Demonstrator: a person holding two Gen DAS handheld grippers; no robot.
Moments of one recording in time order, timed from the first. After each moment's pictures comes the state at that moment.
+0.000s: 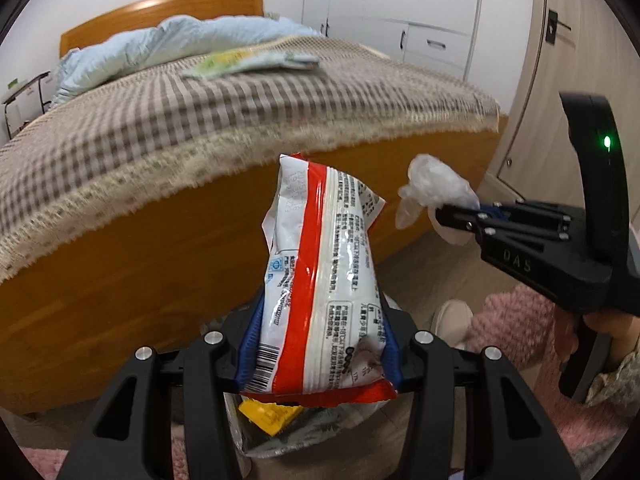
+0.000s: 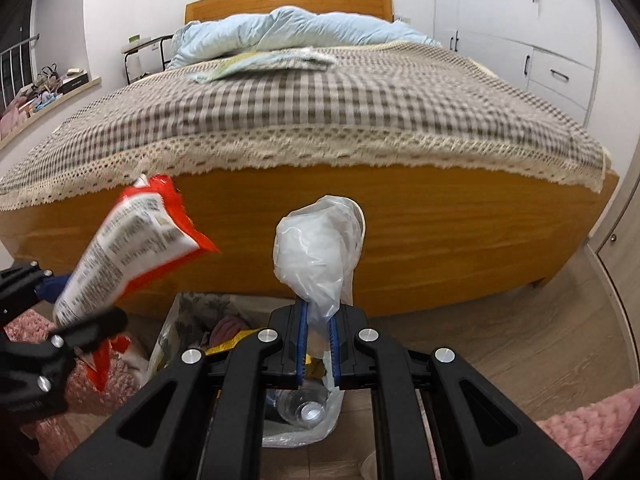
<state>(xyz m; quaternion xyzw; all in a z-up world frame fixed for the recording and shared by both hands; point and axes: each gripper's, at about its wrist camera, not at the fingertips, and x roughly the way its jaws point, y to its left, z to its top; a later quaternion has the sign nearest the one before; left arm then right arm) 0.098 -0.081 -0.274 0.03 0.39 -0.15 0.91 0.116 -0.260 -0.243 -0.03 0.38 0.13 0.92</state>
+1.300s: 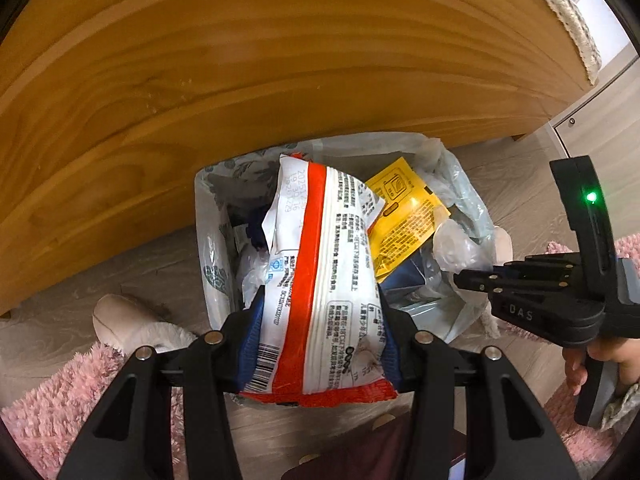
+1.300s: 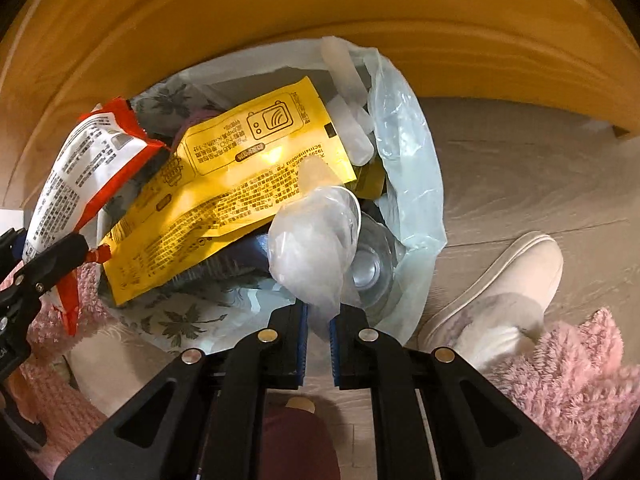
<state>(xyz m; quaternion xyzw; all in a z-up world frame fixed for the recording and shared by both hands) 0.159 -0.043 -0.411 -0.04 0.61 -0.08 0.78 0.167 -0.239 -0.426 -0.01 0.70 0.15 0.69</state>
